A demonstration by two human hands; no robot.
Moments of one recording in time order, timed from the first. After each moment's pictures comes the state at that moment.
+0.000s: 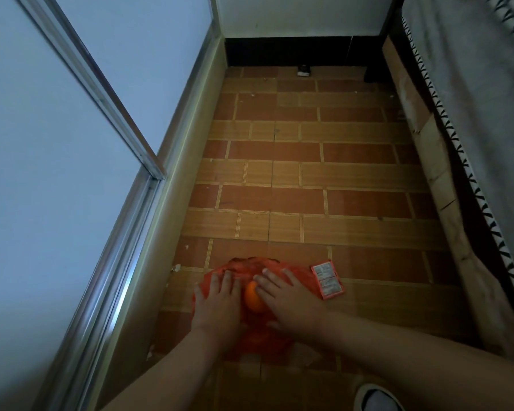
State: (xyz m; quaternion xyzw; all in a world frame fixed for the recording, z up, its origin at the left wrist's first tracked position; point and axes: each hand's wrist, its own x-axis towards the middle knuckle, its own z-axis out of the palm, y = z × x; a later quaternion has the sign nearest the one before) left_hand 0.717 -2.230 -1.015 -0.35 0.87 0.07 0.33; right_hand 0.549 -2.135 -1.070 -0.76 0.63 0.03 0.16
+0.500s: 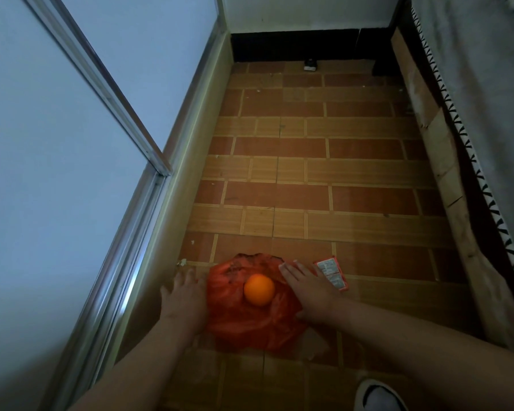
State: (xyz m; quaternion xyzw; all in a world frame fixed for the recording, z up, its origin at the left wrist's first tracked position) left_hand 0.764 -2.271 -1.018 -0.48 0.82 0.12 0.29; right_hand 0.510 -2.127 -1.086 -0.66 0.69 0.08 0.28
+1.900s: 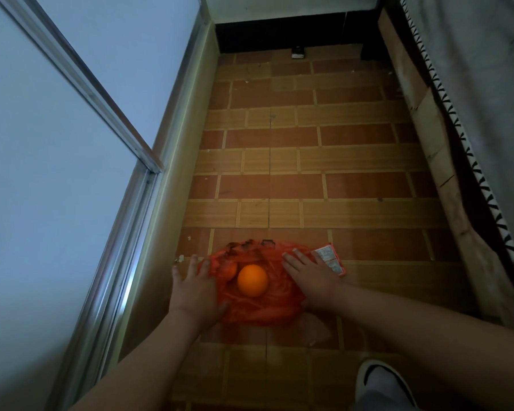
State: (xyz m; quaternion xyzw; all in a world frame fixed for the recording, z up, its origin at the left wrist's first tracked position) left_hand 0.749 -2.261 -1.006 -0.35 0.88 0.02 0.33; right_hand 0.506 -2.122 -1.087 -0.67 0.69 0.12 0.25
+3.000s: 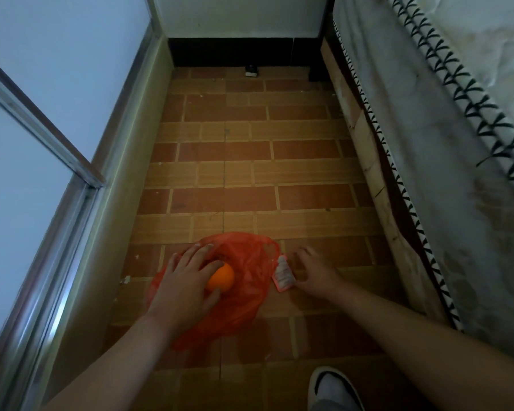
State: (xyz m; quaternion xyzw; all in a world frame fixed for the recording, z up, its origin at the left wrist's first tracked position) left_hand 0.688 -2.251 -1.012 -0.25 0.96 0.13 0.06; right_hand 0.414 -2.068 -1.081 -0.43 0.85 -0.08 0.30
